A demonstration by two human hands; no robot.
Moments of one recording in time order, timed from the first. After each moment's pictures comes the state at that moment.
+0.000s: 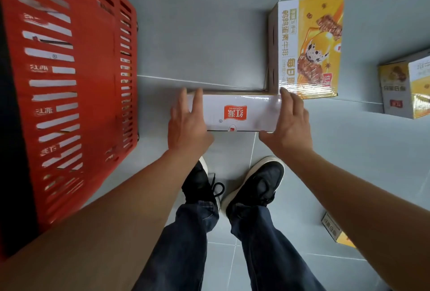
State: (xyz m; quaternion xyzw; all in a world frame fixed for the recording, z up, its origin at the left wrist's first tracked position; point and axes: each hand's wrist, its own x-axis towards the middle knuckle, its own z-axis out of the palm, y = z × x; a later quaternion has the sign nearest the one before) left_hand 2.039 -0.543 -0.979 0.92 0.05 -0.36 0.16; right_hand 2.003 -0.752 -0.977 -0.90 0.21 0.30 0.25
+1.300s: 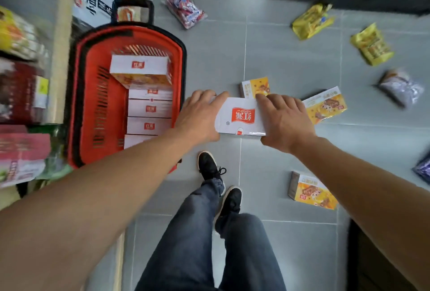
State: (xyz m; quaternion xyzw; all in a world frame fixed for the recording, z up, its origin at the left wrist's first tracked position) left_hand 2.054 -0.507 -0.510 0.93 -0.26 -0.22 0.09; right_hand 1.989 -0.729 -0.485 -0.97 -0.03 0.22 0.03
